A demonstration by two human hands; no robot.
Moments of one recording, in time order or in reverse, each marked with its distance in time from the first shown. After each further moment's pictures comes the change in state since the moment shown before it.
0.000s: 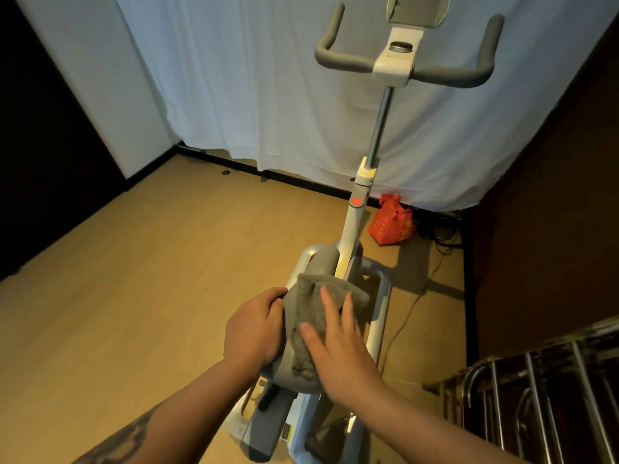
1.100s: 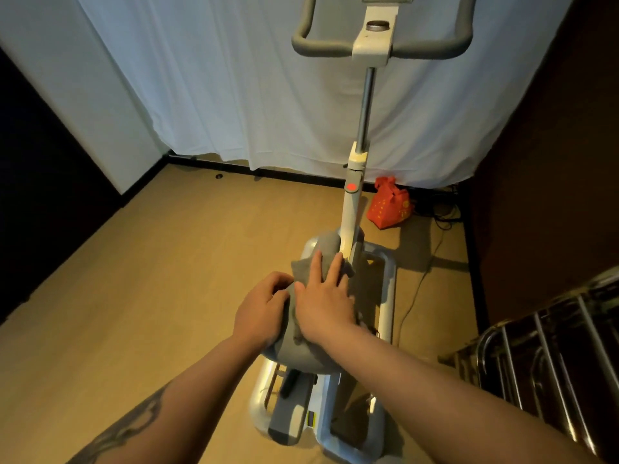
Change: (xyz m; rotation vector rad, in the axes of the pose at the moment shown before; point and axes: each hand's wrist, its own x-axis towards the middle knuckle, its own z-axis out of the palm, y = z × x) left_hand 0.017 -0.018 -0.007 -0.195 -0.167 0.115; right_hand 0.050 -0.037 0.023 -0.267 0.126 0.156
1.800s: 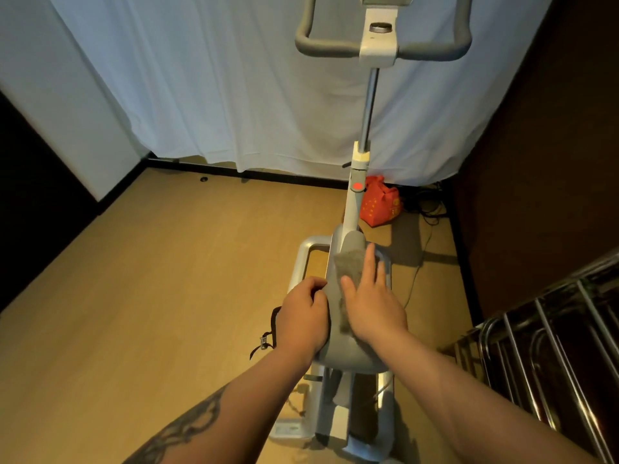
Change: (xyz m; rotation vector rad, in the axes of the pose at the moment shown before) left_hand 0.000 -0.008 0.000 -0.100 0.041 -0.033; right_hand -0.007 -0.002 0.004 0.092 0.147 0.153
